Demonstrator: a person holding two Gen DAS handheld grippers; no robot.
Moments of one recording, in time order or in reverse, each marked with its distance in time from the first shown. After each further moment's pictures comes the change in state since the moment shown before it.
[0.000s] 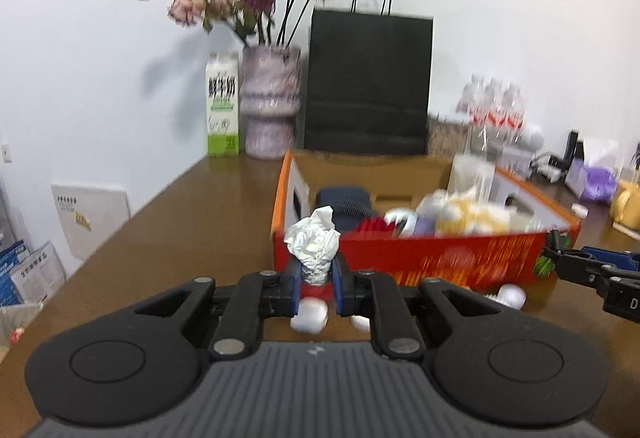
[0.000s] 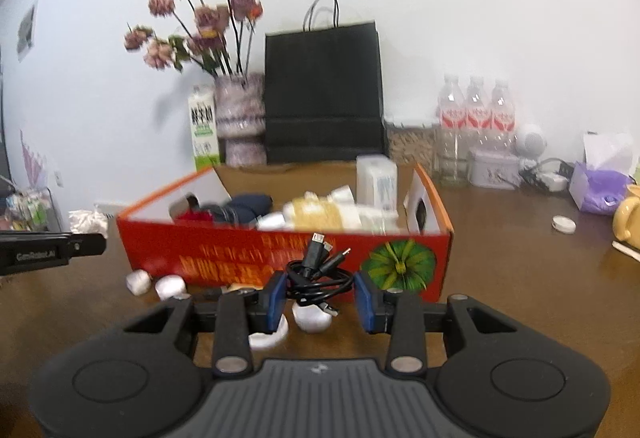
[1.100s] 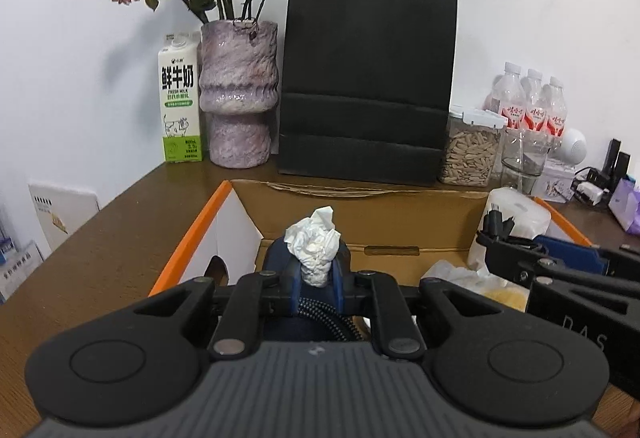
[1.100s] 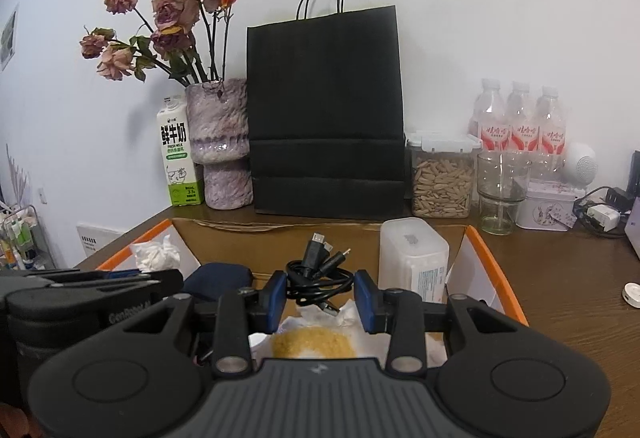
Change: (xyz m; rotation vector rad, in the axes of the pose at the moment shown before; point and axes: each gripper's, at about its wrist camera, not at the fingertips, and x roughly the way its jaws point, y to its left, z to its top) left arm 0.157 -0.048 0.050 -0.020 0.063 0.048; right arm 0.161 -0.001 0.067 -0.002 0.026 -0.016
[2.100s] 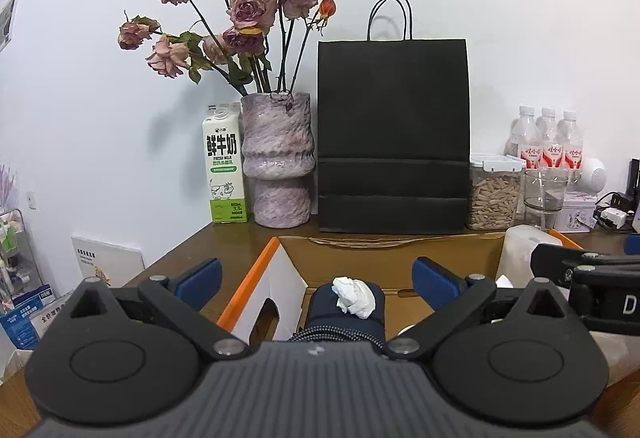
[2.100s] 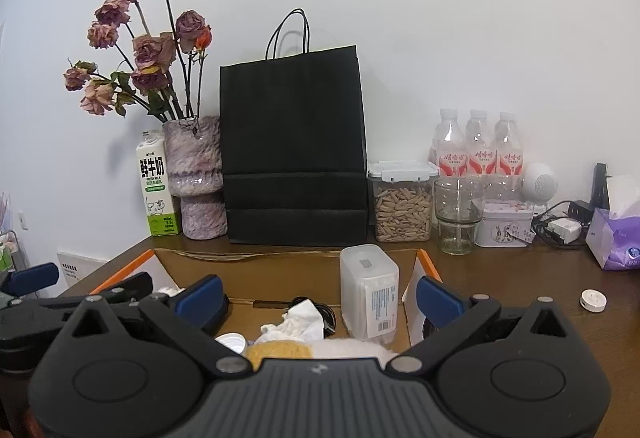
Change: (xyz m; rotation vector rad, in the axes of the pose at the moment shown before) left arm -0.043 -0.004 -0.004 0.034 -0.198 0.128; right arm -0.040 -0.011 0.006 0.040 -0.080 -0.075
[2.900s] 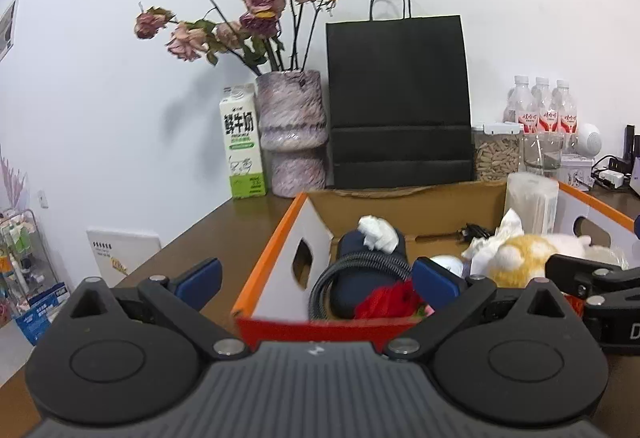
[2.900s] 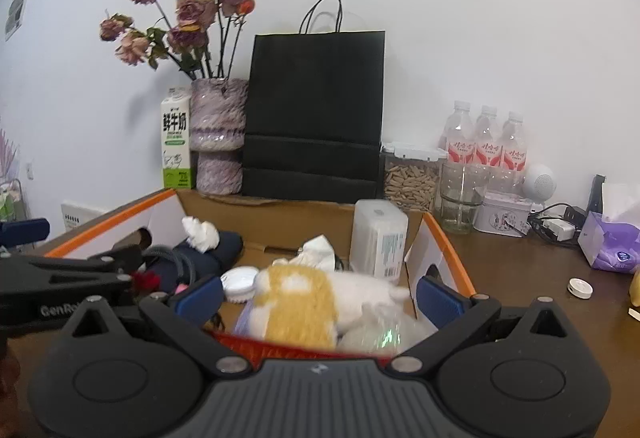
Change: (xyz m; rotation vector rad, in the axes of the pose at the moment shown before) left arm -0.041 0.023 -0.041 0.046 0.038 0.013; right arm -0.039 0.020 -0.047 -0.134 0.035 0.000
